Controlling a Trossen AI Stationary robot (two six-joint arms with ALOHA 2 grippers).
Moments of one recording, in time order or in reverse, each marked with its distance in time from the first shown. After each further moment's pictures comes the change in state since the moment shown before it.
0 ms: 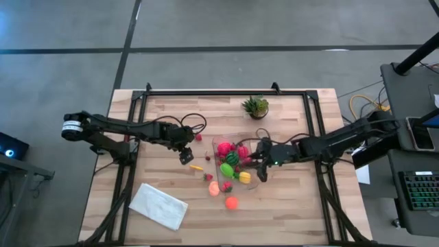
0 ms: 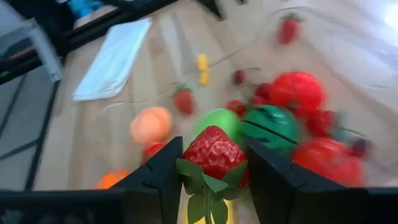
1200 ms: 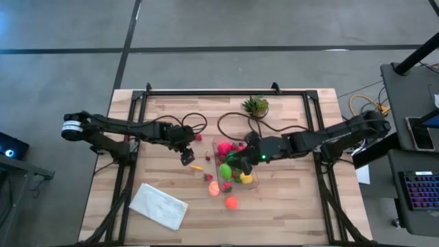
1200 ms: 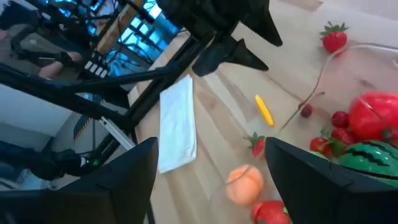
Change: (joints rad) left arm -0.002 0.000 -0.002 0.050 0.040 0.011; right arm -0.015 0.152 0.392 -0.139 -0.055 0.397
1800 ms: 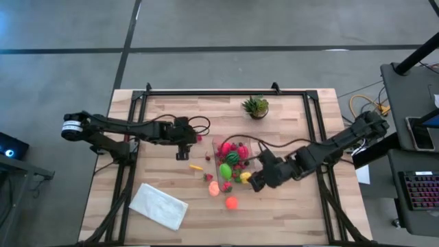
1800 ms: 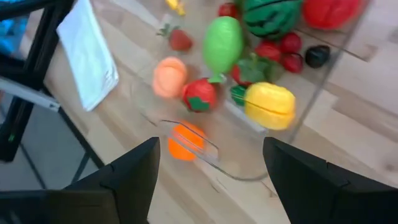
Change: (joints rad) left arm 0.009 0.000 0.003 0.034 -0.225 0.586; right arm 0.225 0.030 0.110 -0.569 0.089 0.452
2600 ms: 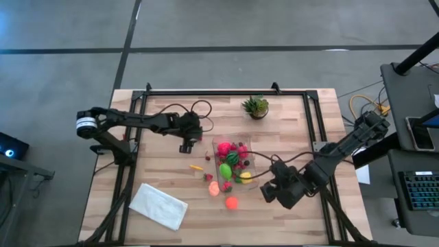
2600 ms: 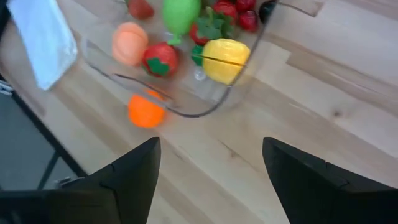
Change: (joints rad) left arm 0.198 0.166 0.010 0.163 0.218 0.330; right arm 0.198 0.000 -0.024 -0.161 0.128 0.229
